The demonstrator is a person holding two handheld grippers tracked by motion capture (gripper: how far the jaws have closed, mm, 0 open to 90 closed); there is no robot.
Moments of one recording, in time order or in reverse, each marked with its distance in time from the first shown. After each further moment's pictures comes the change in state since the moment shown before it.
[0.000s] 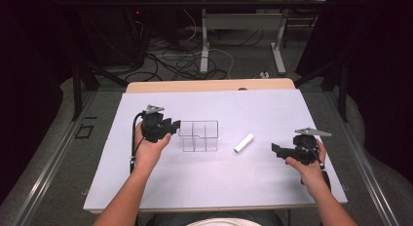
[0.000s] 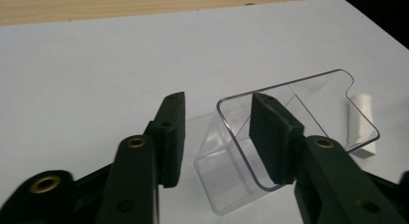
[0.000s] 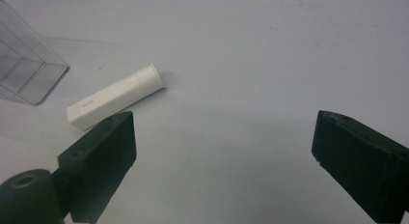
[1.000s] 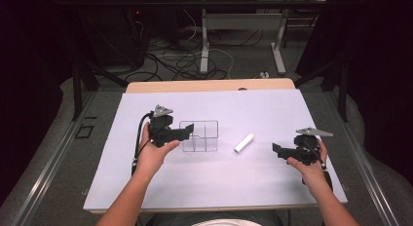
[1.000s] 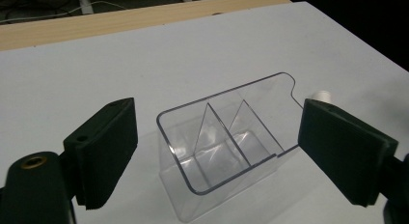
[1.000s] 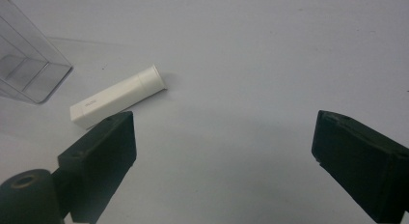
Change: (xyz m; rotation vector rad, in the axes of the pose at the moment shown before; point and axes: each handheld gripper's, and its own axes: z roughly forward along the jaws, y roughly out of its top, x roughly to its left) left arm -0.032 0.003 -0.007 -0.028 -0.058 0.083; right arm -0.001 0.001 -0.004 -0.010 0.004 -0.019
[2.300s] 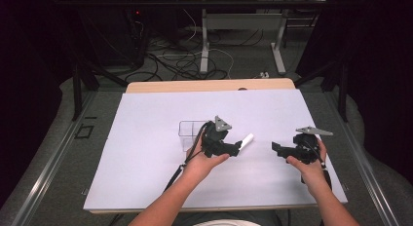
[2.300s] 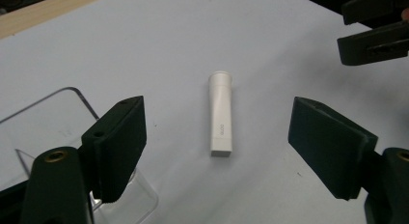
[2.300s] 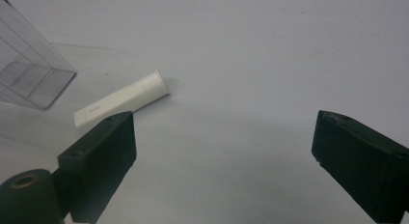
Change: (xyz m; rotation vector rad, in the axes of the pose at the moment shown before) left arm -0.121 -0.006 0.076 0.098 -0.128 0.245; right arm 0.000 0.003 0.002 -0.008 0.010 0.015
